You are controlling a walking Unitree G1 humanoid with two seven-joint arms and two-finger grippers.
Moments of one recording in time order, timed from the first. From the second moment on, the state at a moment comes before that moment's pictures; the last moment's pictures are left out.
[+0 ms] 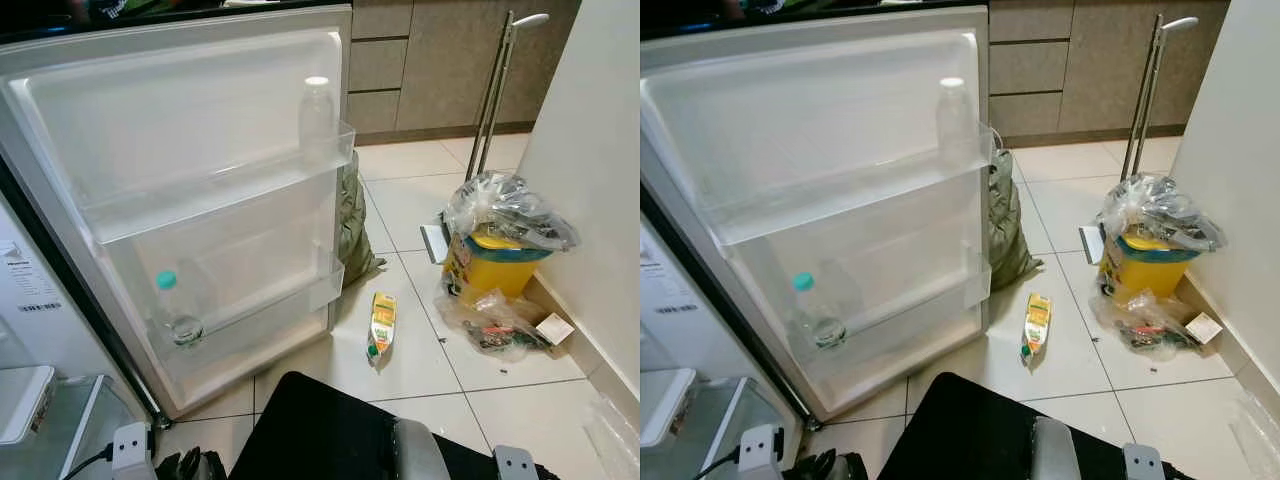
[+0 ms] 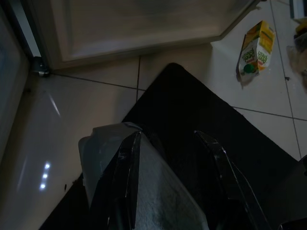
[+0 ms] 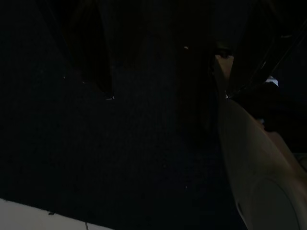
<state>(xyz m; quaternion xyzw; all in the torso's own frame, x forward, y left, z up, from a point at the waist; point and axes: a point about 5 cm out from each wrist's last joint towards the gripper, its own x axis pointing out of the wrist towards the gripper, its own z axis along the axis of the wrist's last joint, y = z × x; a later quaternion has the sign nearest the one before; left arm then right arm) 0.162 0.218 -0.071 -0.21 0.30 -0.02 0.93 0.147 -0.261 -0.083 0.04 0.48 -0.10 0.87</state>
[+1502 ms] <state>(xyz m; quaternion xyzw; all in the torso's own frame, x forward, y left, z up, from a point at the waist) 0.135 0.197 -0.095 -0.20 0.43 0.00 0.88 0.154 -0.249 -0.084 0.02 0.48 -0.08 0.87</state>
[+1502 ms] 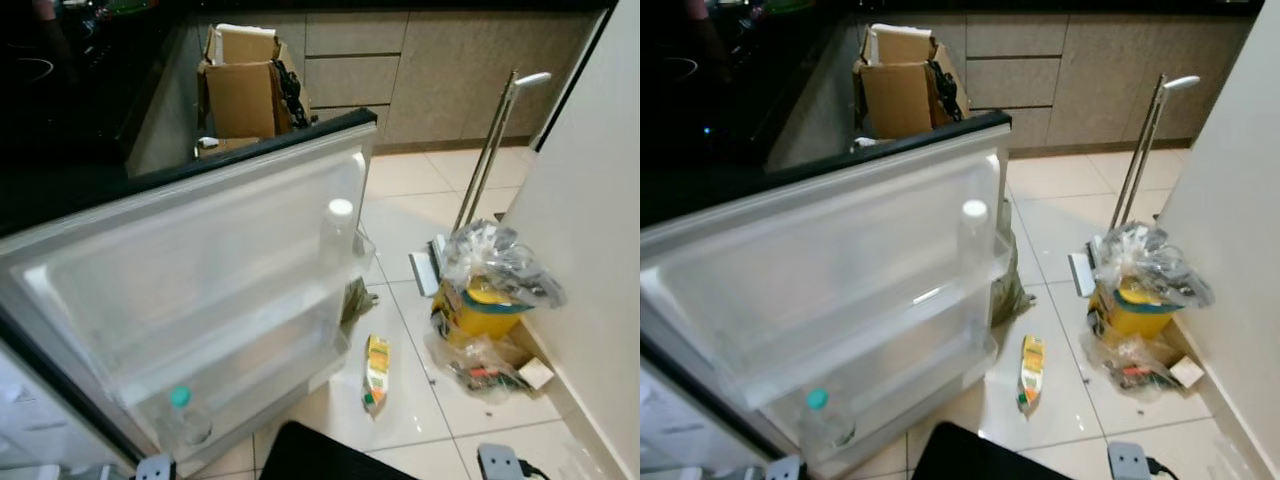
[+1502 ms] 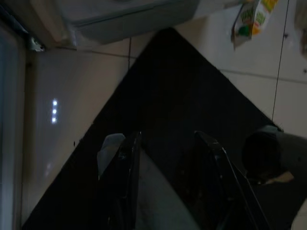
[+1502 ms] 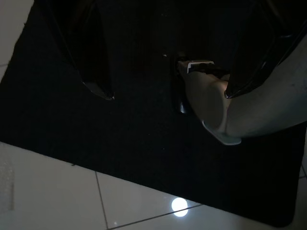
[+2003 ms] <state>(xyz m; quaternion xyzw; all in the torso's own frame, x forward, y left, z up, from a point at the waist) 0.150 0.193 -0.090 -0.18 0.41 -0.02 0.89 0.159 -0.258 -0.079 0.02 0.47 -0.07 0.88</state>
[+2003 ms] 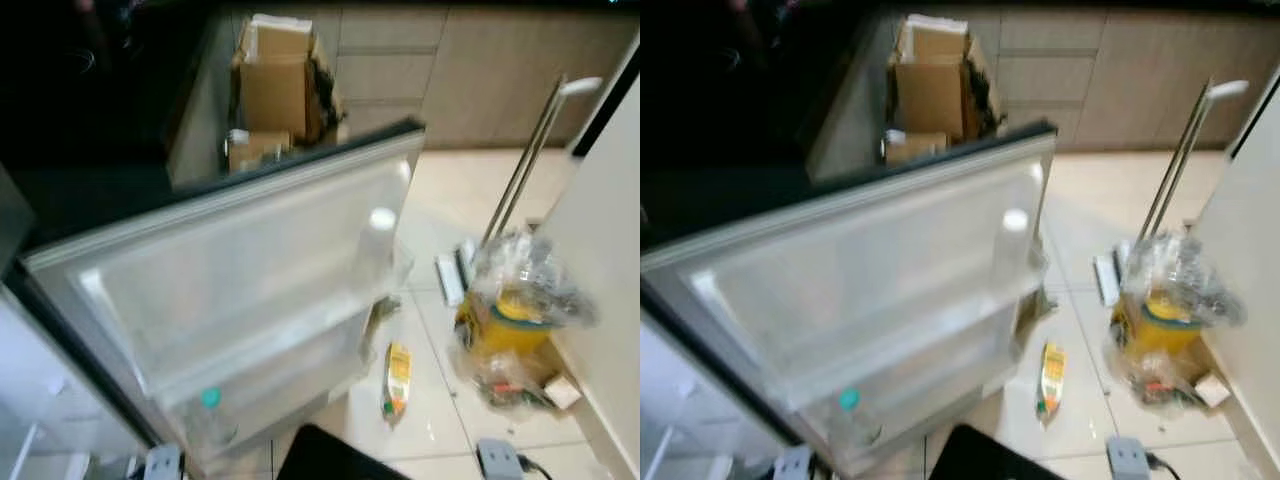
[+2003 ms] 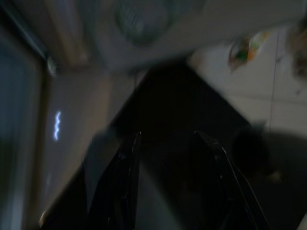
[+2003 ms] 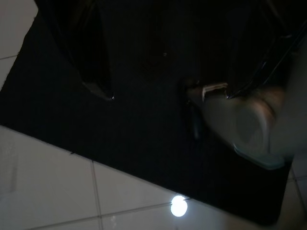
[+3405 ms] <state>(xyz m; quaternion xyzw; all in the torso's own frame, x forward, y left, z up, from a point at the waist) 0.130 0.186 -0.098 -0.19 0.46 -0.06 0.87 0.152 -0.255 -0.083 0.02 0.49 -0.08 0.87</state>
